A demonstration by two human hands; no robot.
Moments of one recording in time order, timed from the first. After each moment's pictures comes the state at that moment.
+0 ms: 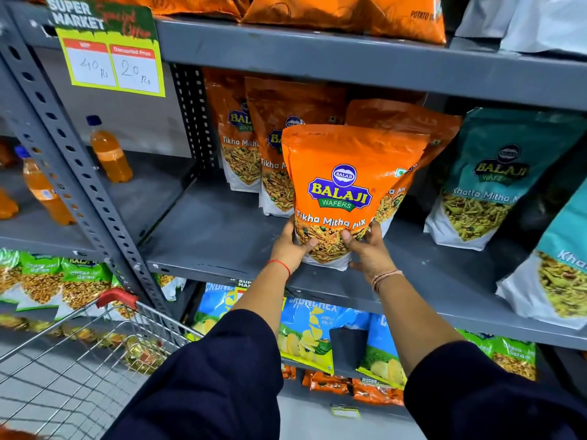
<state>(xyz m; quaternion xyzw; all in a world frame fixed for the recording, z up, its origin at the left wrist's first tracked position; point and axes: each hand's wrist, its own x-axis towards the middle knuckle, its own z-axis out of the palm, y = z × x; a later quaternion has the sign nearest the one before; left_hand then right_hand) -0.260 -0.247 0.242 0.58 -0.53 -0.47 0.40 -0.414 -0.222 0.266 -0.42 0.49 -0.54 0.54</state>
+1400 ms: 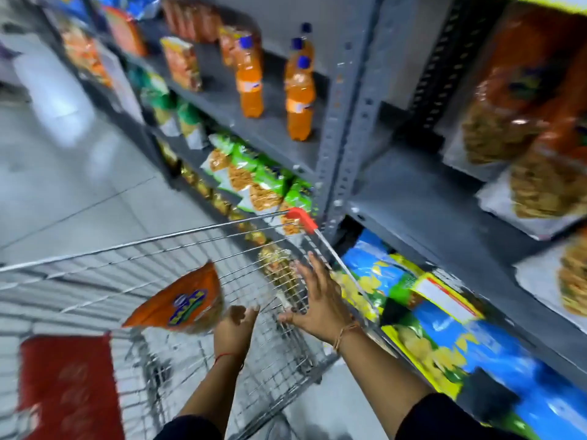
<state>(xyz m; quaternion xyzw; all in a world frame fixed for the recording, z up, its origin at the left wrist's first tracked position) -0.003 0.028 0.096 0.84 -0.07 -0.28 0.46 -0.116 -0.098 0.136 -0.89 0.30 -0.09 0.33</state>
